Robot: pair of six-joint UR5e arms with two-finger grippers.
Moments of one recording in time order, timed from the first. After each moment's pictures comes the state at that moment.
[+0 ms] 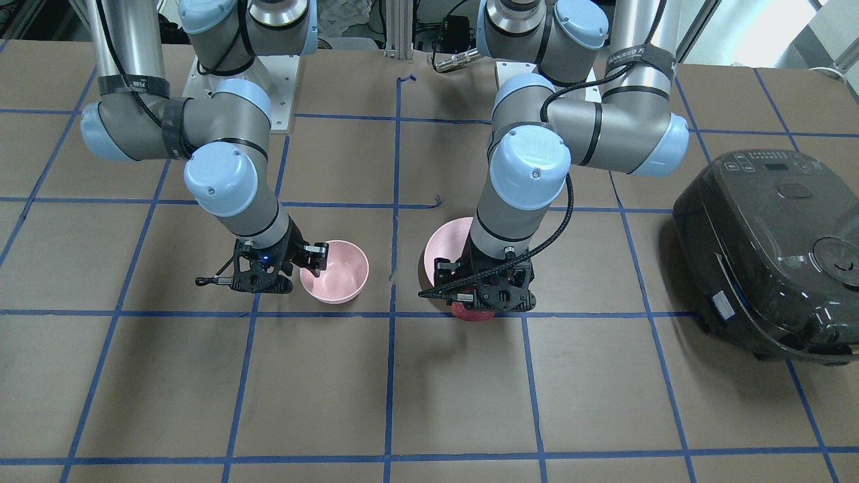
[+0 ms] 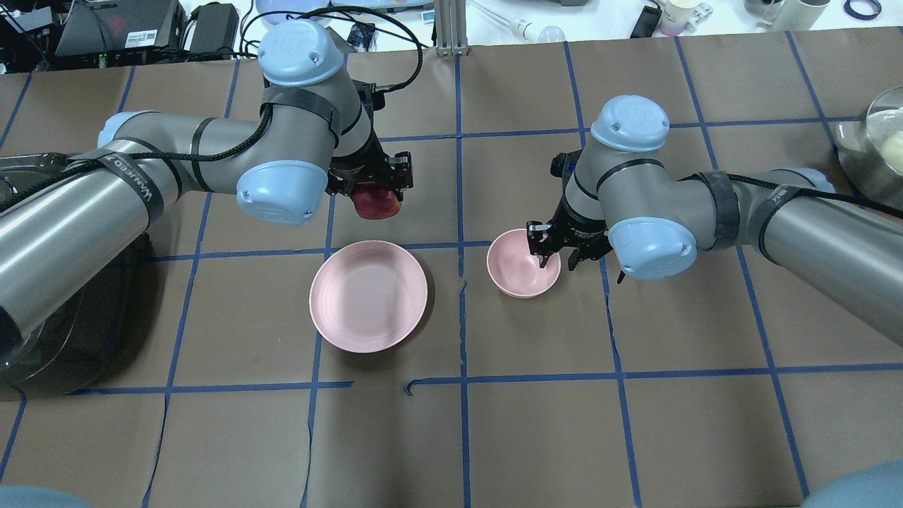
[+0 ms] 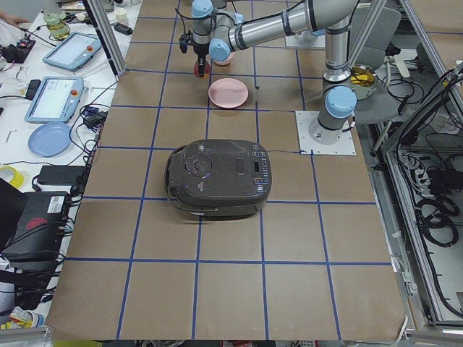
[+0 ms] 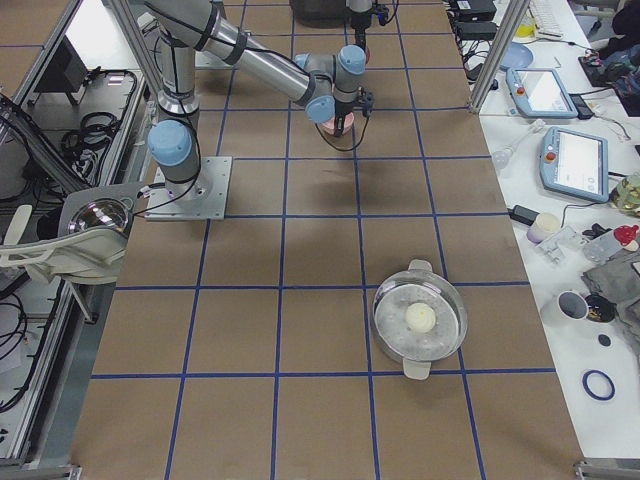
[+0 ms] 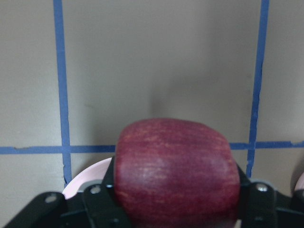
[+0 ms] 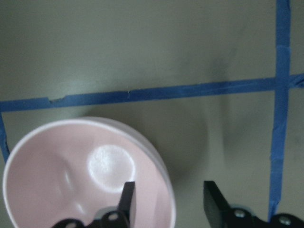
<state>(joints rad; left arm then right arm) -1.76 -1.92 -1.71 -1.01 1.52 -0.21 1.64 -1.28 1.94 -2.18 -1.44 0.16</state>
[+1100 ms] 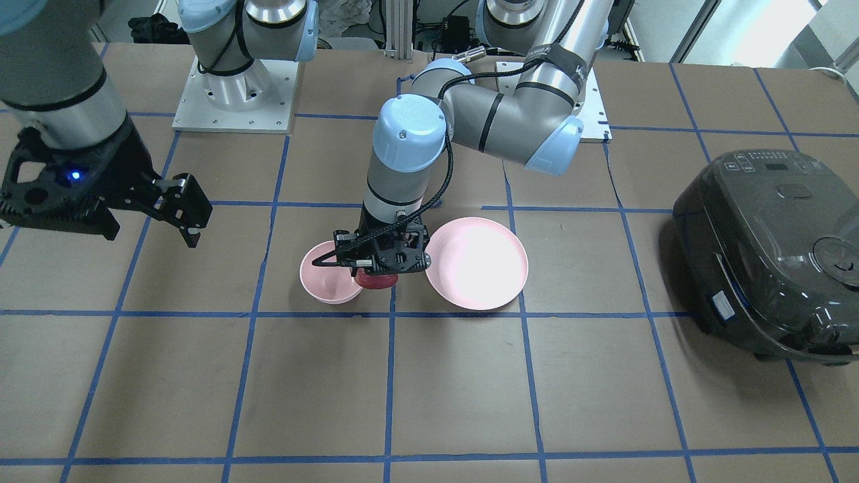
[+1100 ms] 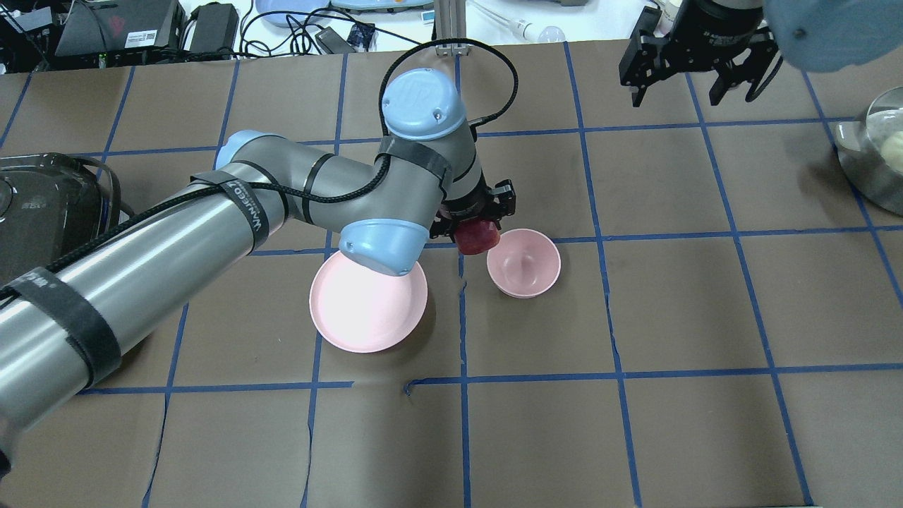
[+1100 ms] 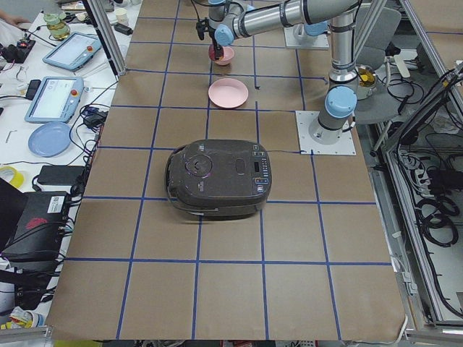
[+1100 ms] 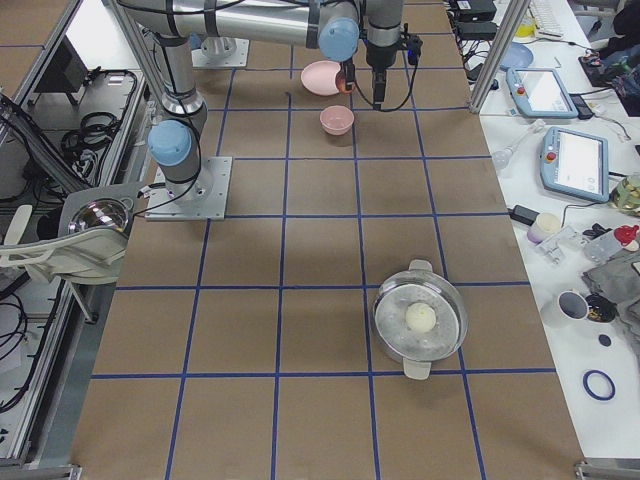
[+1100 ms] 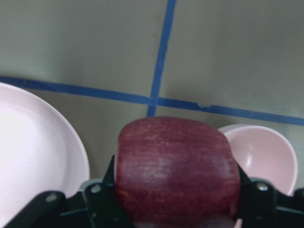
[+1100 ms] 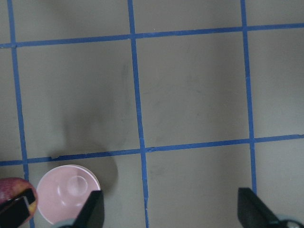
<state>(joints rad) -1.99 -1.98 -1.70 -0.89 1.42 -0.65 1.55 -1.44 1.43 -1.69 -1.63 0.05</state>
